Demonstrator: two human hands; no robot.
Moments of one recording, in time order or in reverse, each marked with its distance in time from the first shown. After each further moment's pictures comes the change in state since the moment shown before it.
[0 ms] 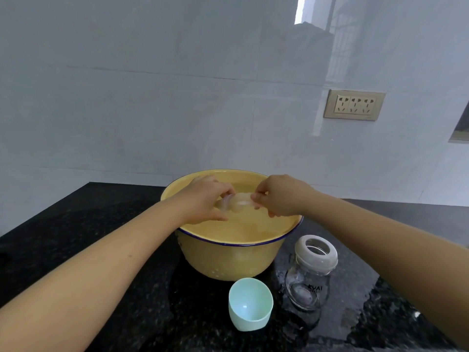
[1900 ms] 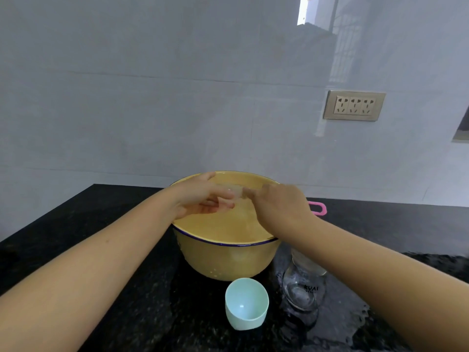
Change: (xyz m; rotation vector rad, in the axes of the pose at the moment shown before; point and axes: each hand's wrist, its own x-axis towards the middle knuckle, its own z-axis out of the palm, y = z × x) left_hand 0.002 0.008 -0.016 -1.174 -0.127 -0.509; right_hand -0.023 -0.019 0.020 -0.506 0.350 -0.096
